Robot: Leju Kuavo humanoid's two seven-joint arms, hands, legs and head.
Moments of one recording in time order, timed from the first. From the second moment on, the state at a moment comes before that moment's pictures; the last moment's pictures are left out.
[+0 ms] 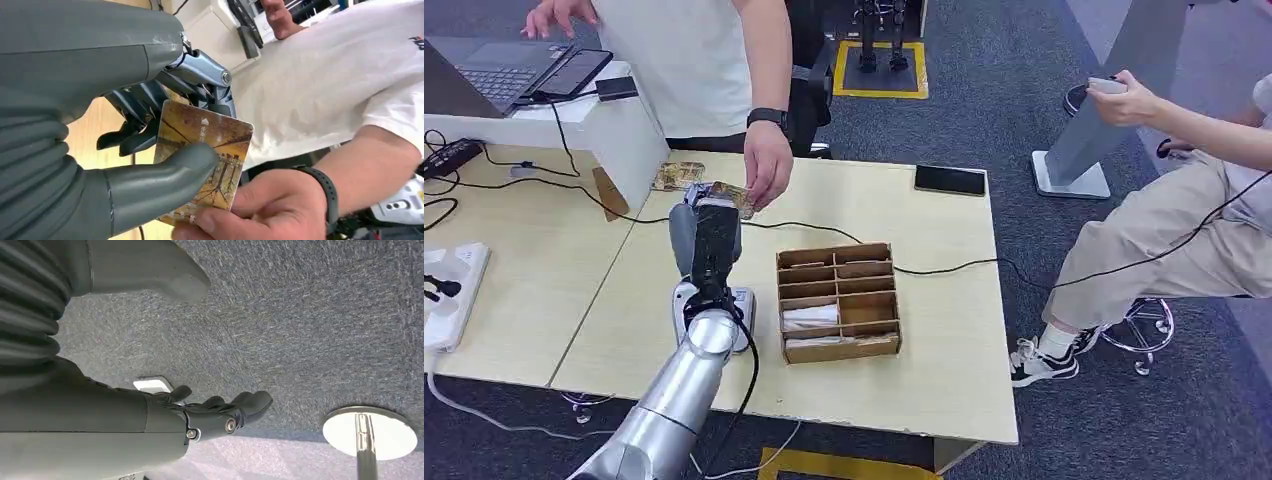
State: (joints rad) left arm -0.46 -0.16 -0.22 -1.13 -0.36 0.69 -0.20; right arm -0.06 0.16 -1.24 -0.38 1.27 -0.66 -0.18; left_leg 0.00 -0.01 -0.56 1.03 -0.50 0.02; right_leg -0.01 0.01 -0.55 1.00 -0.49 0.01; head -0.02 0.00
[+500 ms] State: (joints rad) left arm -0.44 -0.17 -0.18 -1.11 -0.31 0.68 -0.25; right arm -0.06 0.16 -1.22 -0.39 1.27 -0.66 -0.16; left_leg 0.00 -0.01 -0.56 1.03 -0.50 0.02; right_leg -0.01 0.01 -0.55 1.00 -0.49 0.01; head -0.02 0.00
